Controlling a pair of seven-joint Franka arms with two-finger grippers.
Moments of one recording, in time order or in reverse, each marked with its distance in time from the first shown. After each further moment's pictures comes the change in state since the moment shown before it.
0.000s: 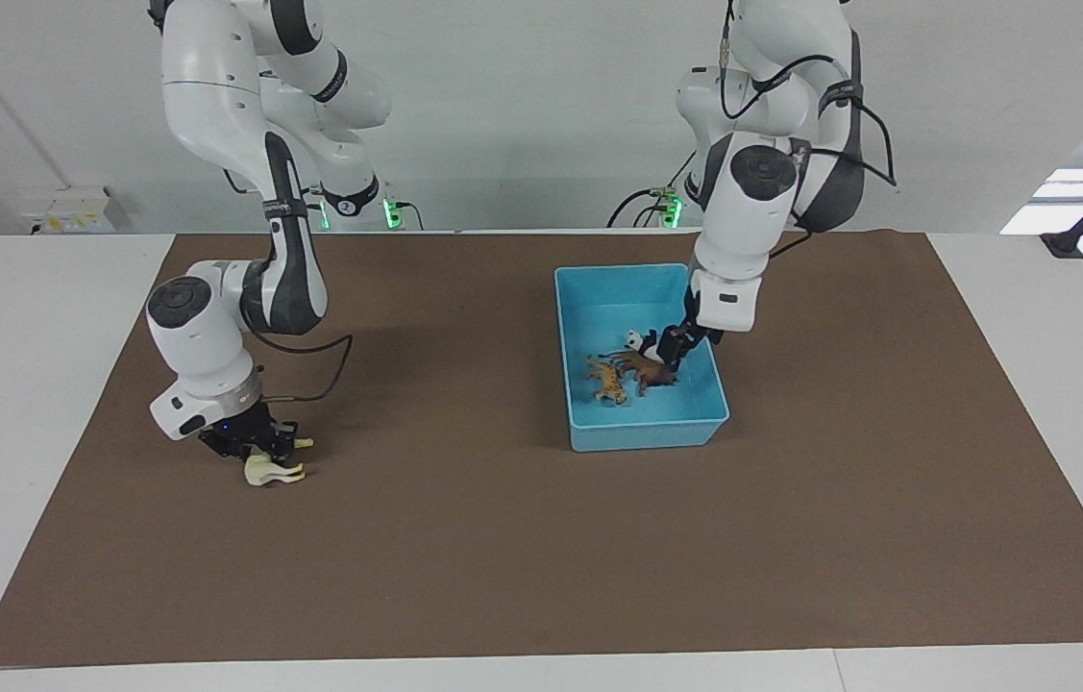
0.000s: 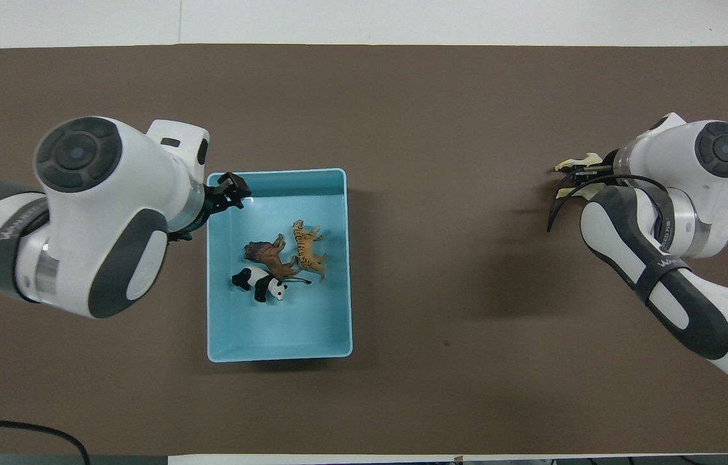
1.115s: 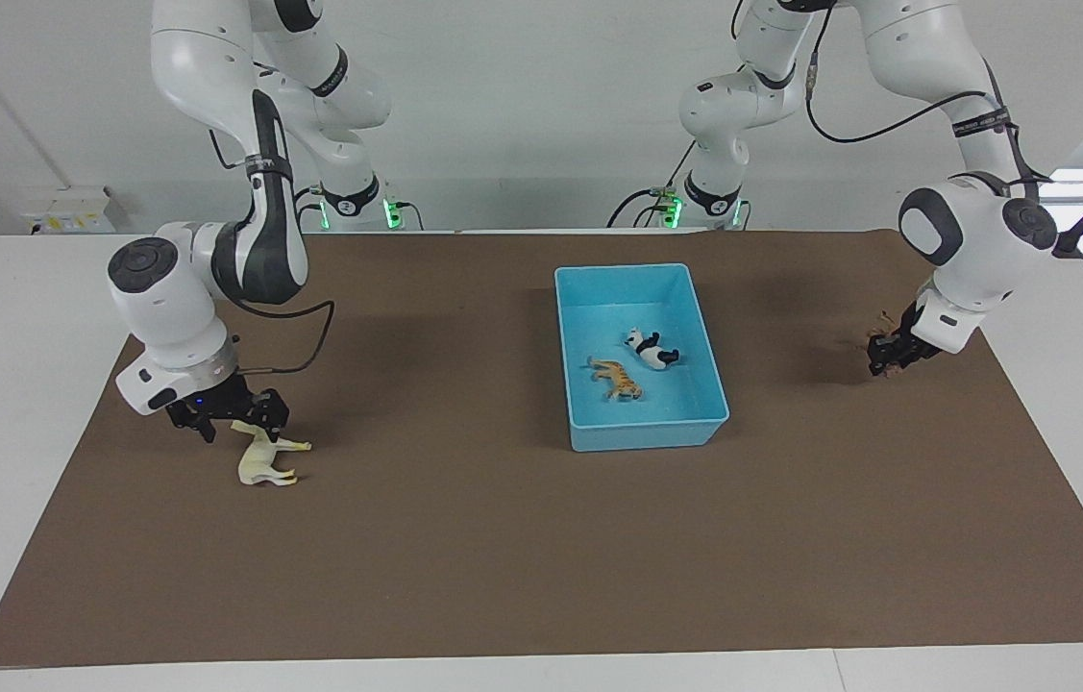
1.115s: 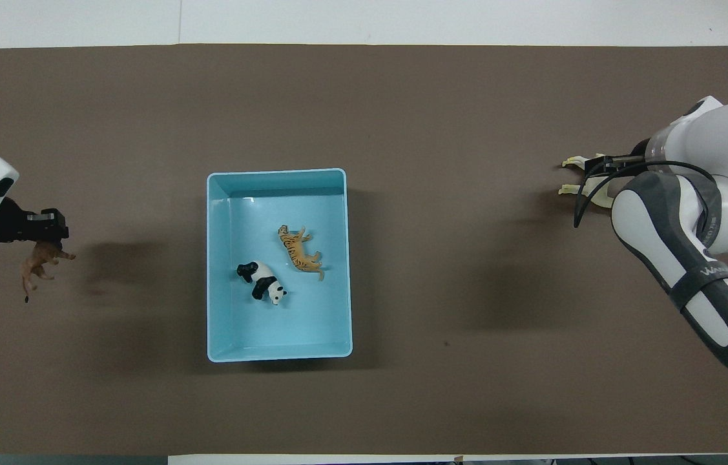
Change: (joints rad) left arm 0.495 0.080 -0.013 -0.079 0.002 0.091 0.822; right arm -0.016 -0.087 -0.011 0.039 -0.002 -0.141 -0.036
